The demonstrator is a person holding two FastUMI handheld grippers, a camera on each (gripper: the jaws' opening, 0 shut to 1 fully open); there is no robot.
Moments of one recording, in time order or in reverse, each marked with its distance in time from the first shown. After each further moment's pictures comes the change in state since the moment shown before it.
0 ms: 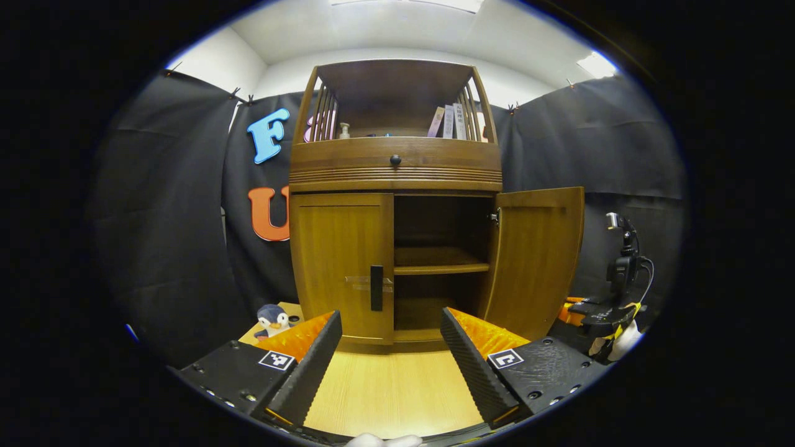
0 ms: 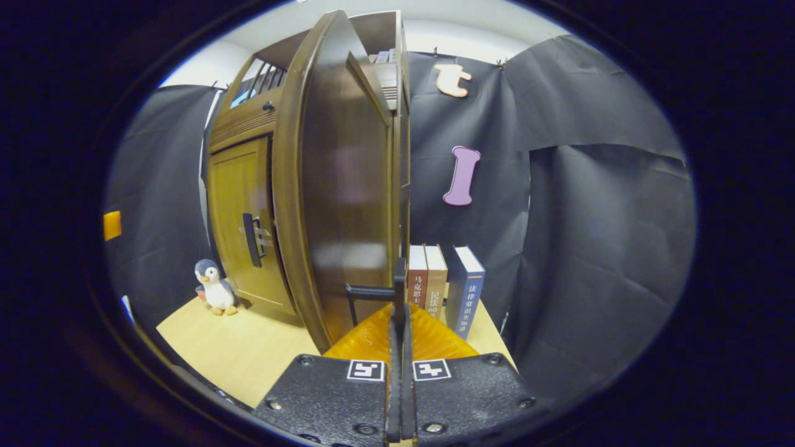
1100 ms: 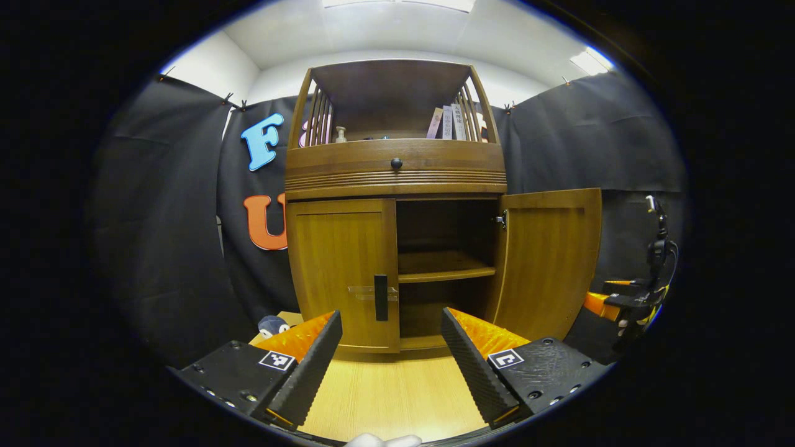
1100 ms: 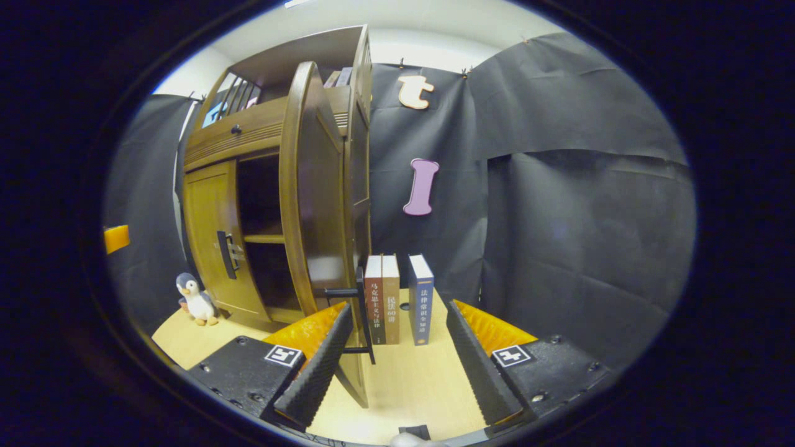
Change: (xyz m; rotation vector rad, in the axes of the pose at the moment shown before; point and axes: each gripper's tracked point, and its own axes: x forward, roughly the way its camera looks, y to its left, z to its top) left arm 0.025 0.020 0.008 0.031 -0.021 -0.008; right arm -0.059 -0.053 0.024 0.032 -0.057 -0.179
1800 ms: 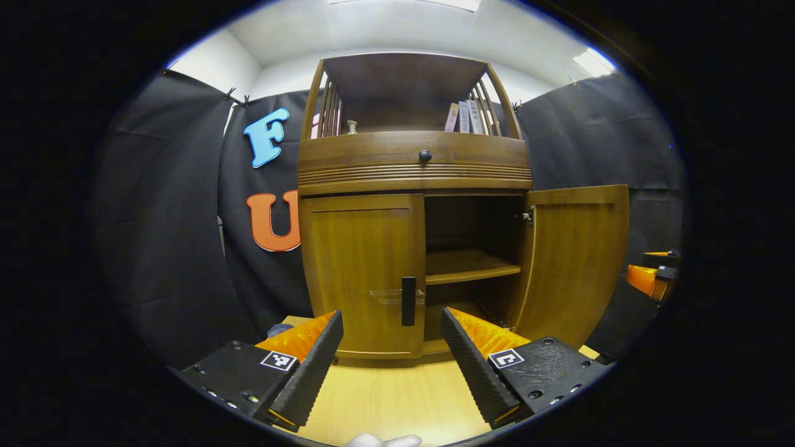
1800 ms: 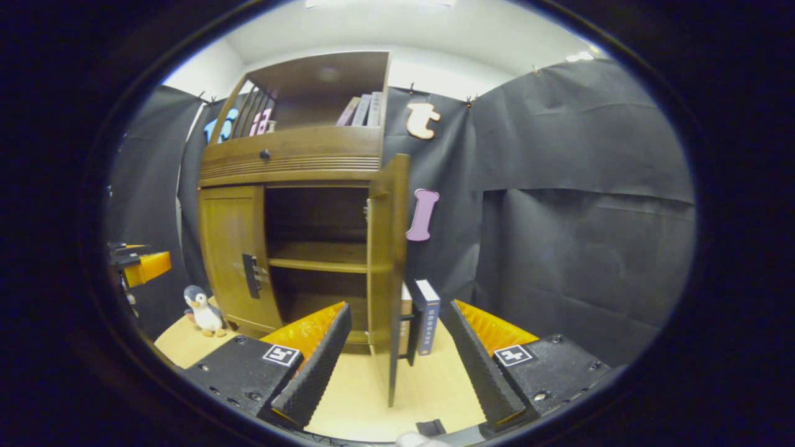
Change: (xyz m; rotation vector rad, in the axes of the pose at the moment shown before) left arm 0.039 0.062 -0.010 0.010 0.002 0.005; right arm -0.072 0.094 0.045 -0.052 -0.091 -0.023
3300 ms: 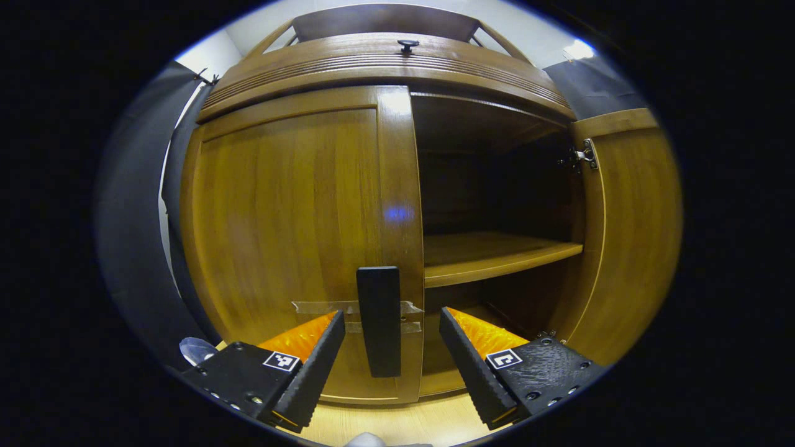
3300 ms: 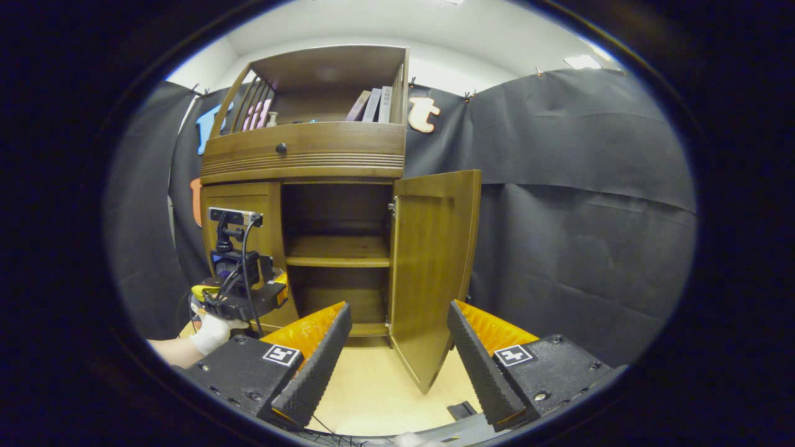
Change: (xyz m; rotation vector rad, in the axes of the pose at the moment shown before) left arm 0.241 -0.054 -0.081 0.019 -0.010 -0.068; right arm -0.016 0.054 0.002 0.027 0.063 -0.107
